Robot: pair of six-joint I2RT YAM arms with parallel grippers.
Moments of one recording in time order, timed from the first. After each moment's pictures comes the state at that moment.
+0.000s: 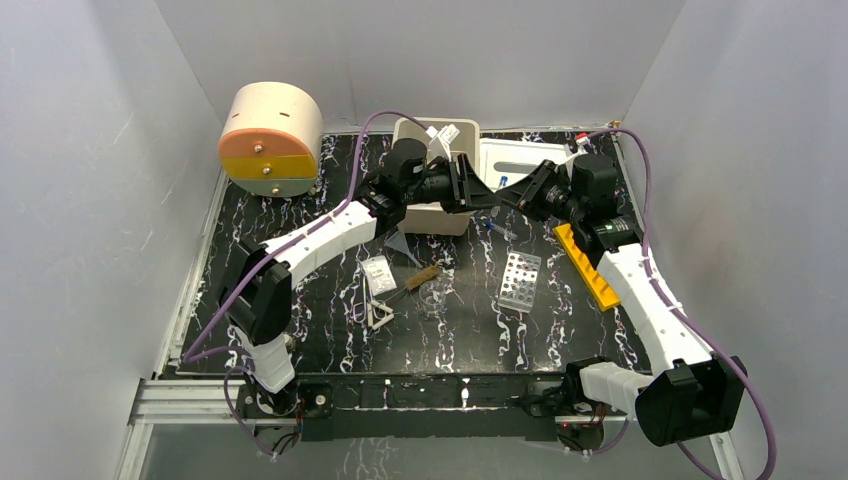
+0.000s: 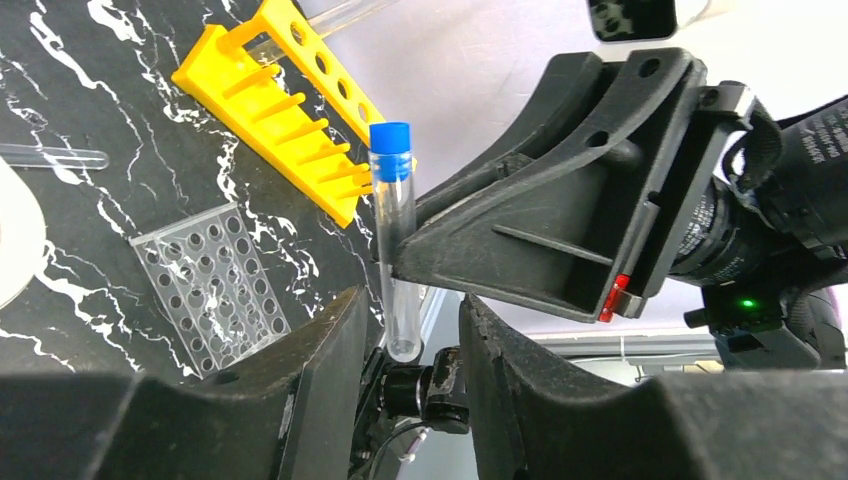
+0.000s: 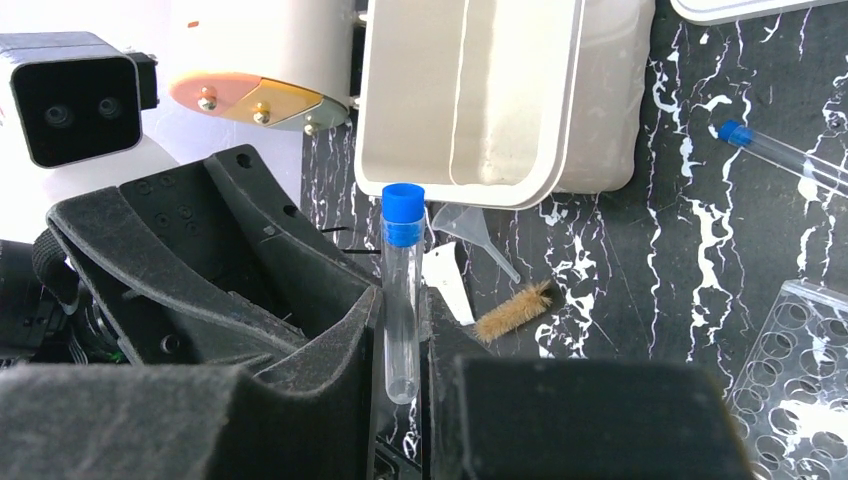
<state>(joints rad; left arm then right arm) -0.72 1.78 1.45 0.09 0.56 -0.91 0.25 1.14 1.04 -0.31 -0.39 0.84</state>
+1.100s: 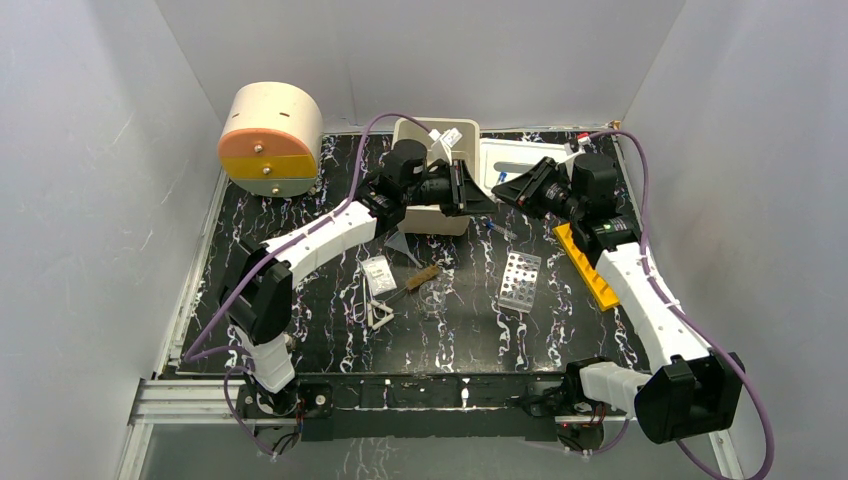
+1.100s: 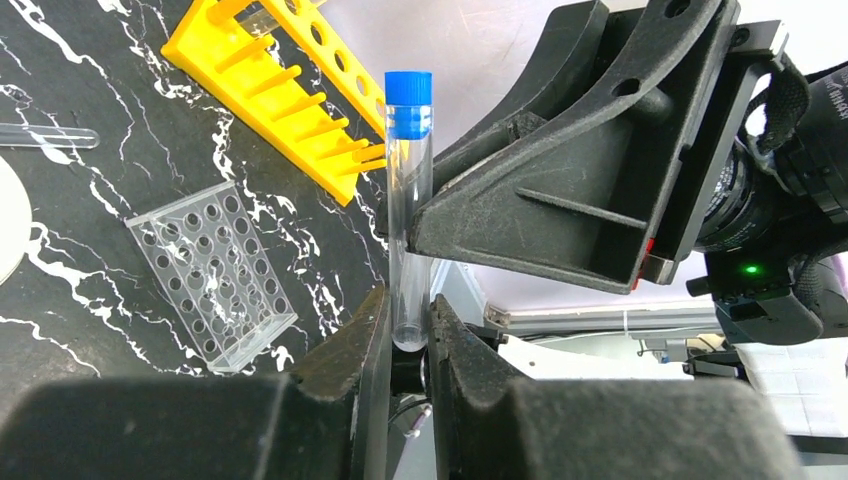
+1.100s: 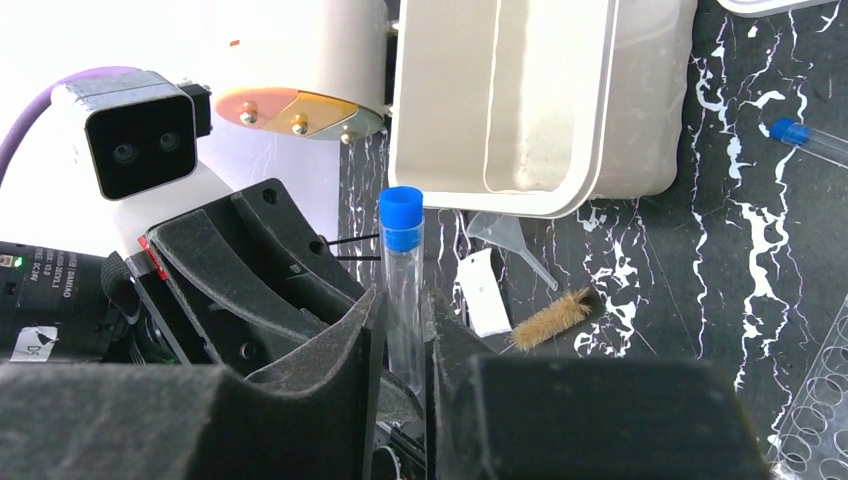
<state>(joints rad) -0.72 1.78 1.44 0.09 0.62 -0.90 0.25 1.15 1.02 -0.24 -0.41 0.94</state>
